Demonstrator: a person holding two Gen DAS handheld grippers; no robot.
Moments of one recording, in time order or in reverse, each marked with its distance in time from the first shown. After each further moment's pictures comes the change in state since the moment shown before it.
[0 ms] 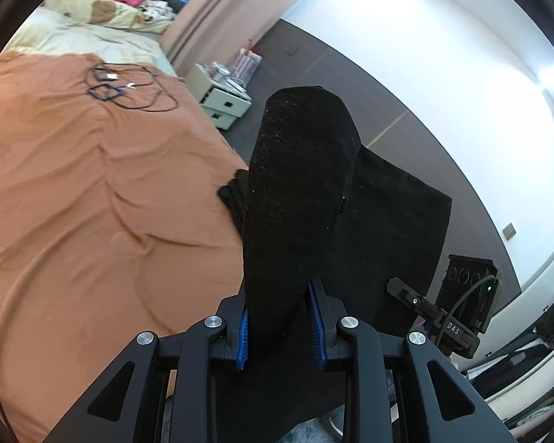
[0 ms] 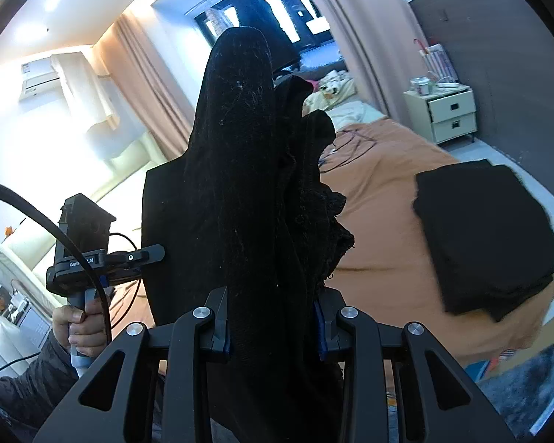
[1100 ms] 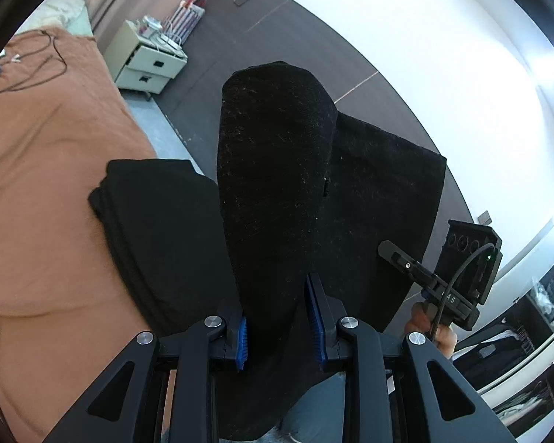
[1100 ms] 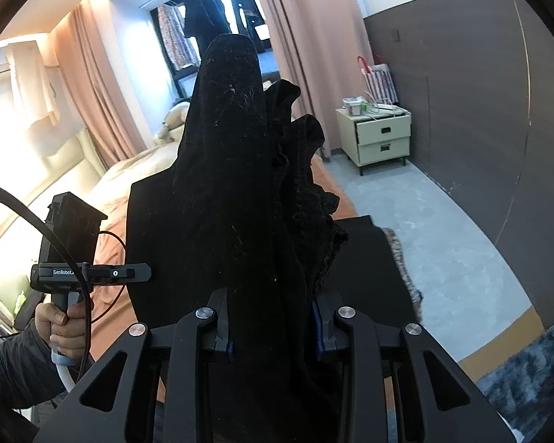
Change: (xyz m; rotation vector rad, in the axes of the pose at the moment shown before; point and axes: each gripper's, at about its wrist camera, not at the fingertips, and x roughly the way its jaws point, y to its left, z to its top) left arm 0.224 -0.076 0.077 0.014 0.162 -0.217; right arm -0.078 0.038 0.021 -0.061 0.026 -0.271
